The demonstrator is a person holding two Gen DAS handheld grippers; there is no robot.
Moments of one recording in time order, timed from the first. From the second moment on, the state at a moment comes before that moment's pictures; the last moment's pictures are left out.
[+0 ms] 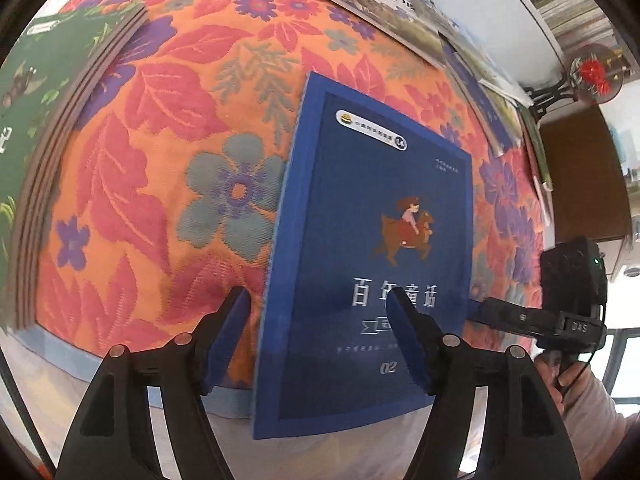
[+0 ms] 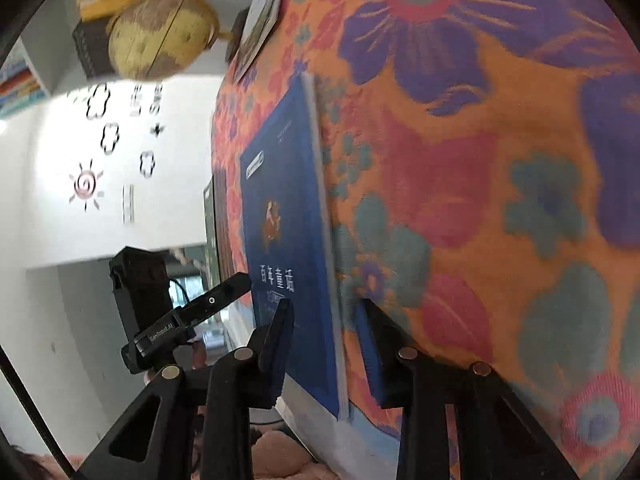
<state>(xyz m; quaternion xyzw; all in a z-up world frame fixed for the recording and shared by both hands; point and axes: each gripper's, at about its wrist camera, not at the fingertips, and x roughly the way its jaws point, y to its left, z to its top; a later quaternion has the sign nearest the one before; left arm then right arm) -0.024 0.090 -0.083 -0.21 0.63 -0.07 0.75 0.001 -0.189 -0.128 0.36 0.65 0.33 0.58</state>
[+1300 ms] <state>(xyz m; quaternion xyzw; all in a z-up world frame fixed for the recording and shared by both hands) -0.038 0.065 -0.026 -0.12 0.61 -0.17 0.77 -0.036 -0.130 -0.064 0.25 0.60 0.35 0.68</state>
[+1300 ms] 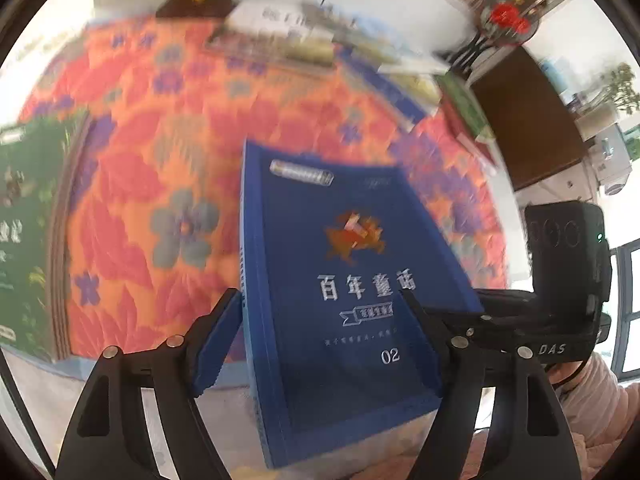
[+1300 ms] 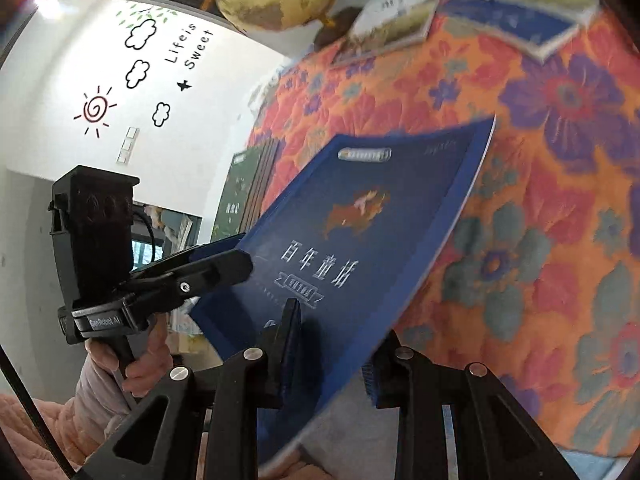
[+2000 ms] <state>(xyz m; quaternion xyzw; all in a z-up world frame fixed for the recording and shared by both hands) 0.003 0.104 -0.099 -0.24 0.65 -0.26 0.67 0.005 -0.187 -0.132 0.37 0.63 0.26 0.62</state>
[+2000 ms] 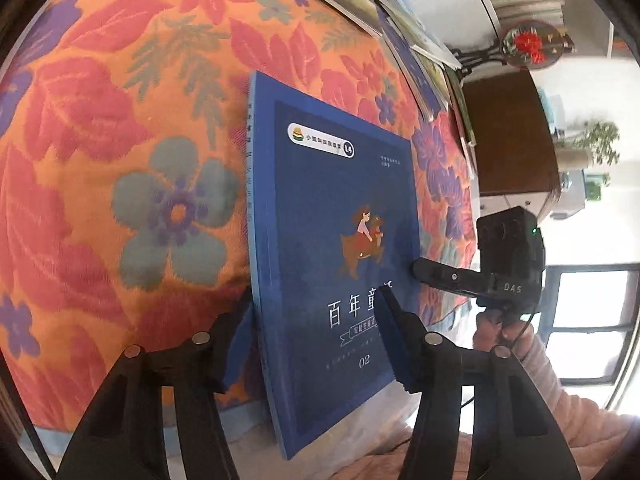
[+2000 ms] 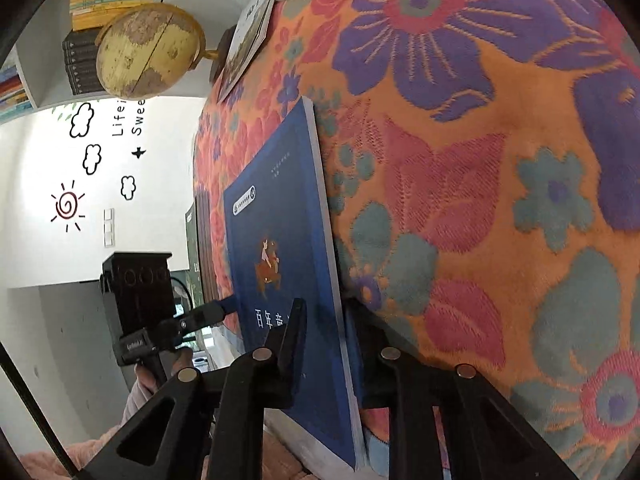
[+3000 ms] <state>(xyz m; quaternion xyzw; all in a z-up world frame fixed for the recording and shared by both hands) -0.013 0.103 -0.056 -0.03 0.66 -0.22 0.72 -0.026 -0.126 -0.066 0.33 0.59 0.26 0.69</state>
